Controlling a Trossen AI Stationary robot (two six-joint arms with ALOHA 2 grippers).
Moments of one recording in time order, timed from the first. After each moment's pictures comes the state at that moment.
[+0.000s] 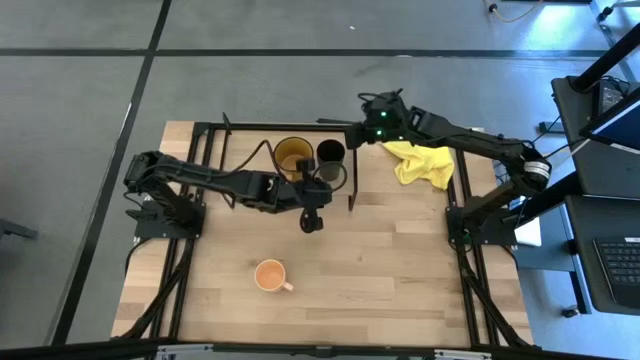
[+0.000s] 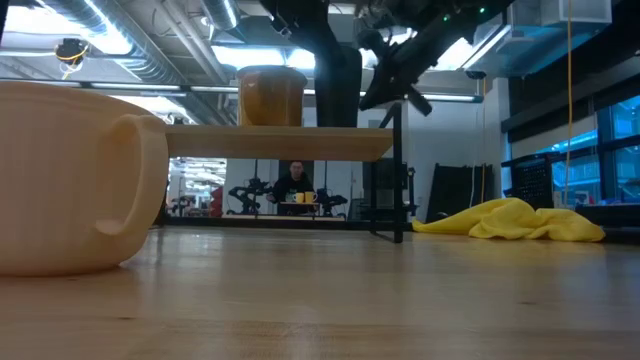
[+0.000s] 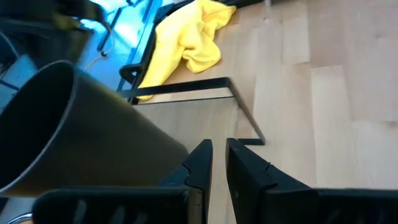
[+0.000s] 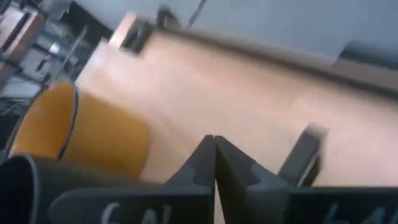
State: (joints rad) left arm -0.11 1.63 1.39 -0.48 -0.53 0.12; right arm -0.49 1.50 1.25 -0.37 -0.06 0.65
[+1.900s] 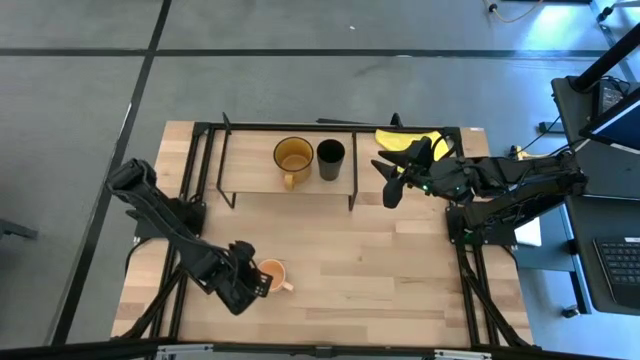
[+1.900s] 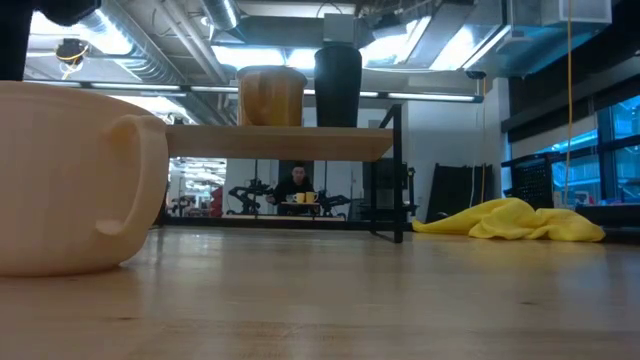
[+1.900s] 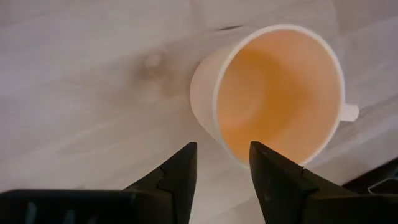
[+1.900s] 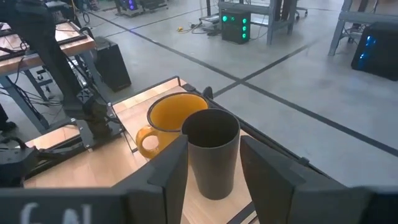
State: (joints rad) left arm -0.75 1.55 1.13 -0.92 -0.28 -2.01; right arm 0.22 1.13 1.26 -0.50 0.75 0.41
